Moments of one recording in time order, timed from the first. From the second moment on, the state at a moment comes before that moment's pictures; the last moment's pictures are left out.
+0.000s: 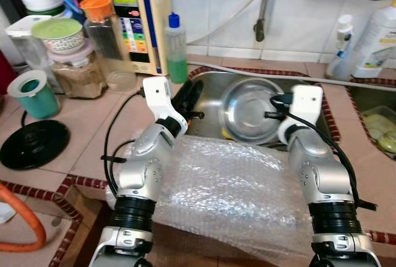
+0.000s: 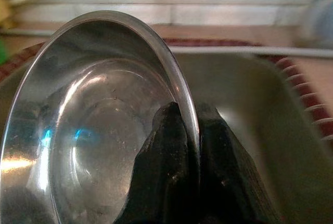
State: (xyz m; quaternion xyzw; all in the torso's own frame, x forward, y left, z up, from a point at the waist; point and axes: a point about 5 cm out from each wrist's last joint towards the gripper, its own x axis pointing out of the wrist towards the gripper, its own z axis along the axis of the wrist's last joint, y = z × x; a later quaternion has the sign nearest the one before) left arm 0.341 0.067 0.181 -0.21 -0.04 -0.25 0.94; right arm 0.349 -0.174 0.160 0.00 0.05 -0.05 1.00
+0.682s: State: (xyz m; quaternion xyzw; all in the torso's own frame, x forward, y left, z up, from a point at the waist) left arm 0.302 0.089 0.110 -0.06 0.12 -0.32 0.94; right arm 0.367 -0.199 0.137 -0.23 -0.01 -0.13 0.96
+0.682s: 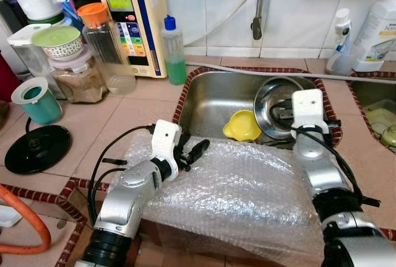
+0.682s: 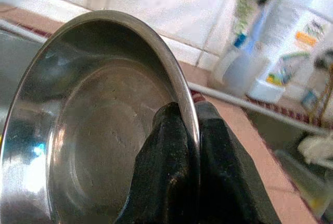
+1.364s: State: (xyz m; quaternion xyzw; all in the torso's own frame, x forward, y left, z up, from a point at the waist) left arm 0.301 0.086 0.109 -0.05 0.12 -0.32 0.94; right arm 0.368 -0.177 0.106 -0.30 0.03 -0.04 0.95
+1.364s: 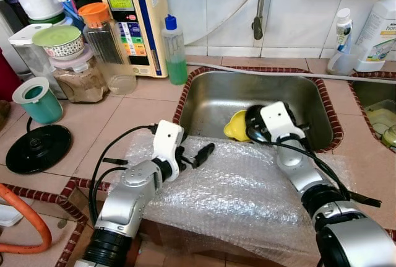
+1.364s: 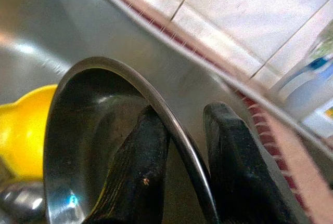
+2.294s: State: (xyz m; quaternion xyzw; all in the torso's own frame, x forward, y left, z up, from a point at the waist) left arm 0.316 0.082 0.108 -0.03 0.12 -0.27 0.95; right arm 0.371 -0.191 0.101 -0.14 0.11 -0.04 0.98
